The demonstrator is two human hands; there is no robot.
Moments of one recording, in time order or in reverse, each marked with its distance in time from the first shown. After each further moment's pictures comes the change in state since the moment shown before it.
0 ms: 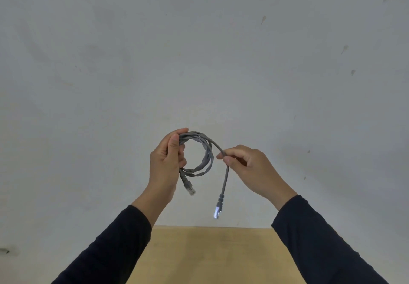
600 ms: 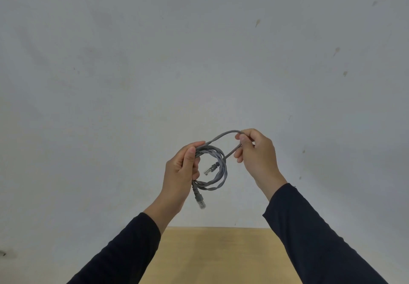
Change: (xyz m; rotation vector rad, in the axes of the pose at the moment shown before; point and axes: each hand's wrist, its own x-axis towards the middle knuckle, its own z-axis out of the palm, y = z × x) left_hand -0.021 -0.013 0.019 0.026 -0.136 -0.040; right_hand 0.017 -0.006 -0.007 0.221 0.421 0.184
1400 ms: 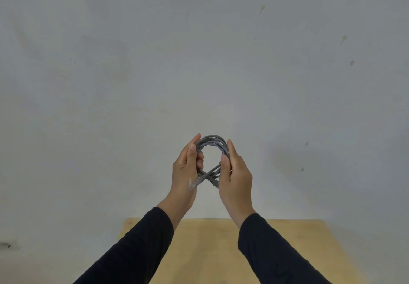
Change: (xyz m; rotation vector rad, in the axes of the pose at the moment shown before) left_hand 0.003 -0.029 0.002 -0.196 0.029 -0.152; right_hand -0.055 0.057 0.054 -0.133 0.074 -0.213
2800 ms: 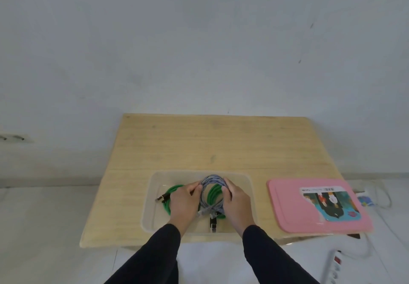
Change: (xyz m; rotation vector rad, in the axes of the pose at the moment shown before) left_hand -0.260 -0.176 -0.087 0.999 0.010 -0.519; right_hand -0.295 0.110 -0.064 -0.288 -0.454 0.612
